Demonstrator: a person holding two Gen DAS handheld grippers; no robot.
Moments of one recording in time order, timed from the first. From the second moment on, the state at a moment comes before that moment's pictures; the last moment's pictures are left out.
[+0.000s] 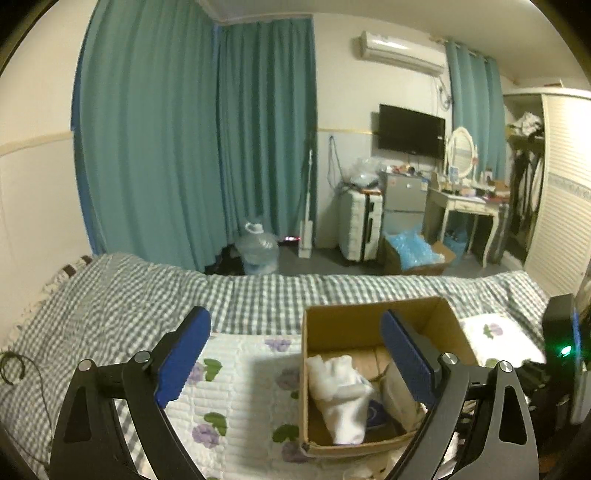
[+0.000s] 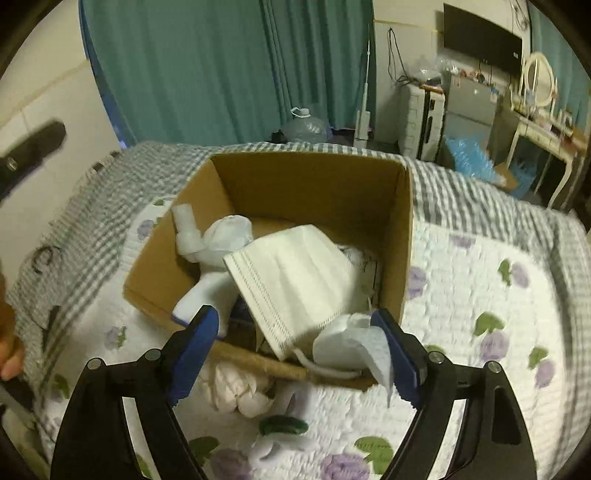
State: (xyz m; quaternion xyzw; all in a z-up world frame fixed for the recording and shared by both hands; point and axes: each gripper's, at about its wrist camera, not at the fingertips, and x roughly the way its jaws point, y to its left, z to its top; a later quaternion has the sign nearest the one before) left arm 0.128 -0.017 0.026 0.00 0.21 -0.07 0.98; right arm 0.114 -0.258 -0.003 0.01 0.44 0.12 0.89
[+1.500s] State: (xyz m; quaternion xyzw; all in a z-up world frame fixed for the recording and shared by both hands) left arm 0.066 -0.021 -0.046 0.02 0.25 -0.10 0.96; right arm -0.027 -0.250 0.019 -0.04 0.29 0.06 0.96
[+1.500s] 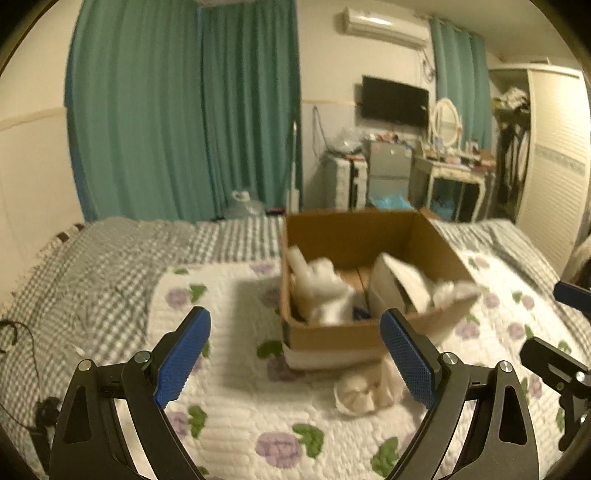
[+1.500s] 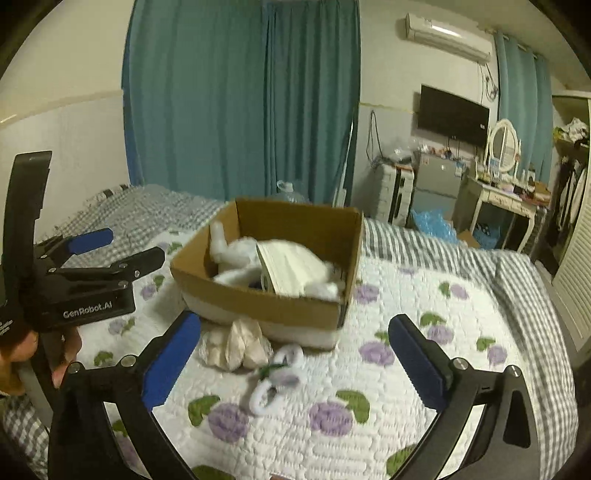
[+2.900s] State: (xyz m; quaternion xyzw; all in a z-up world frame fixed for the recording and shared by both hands) left arm 0.110 -0.104 -0.167 0.09 0.41 -0.22 0.88; right arm 0.015 -0.274 -0.099 -0.03 0.42 0.07 0.90
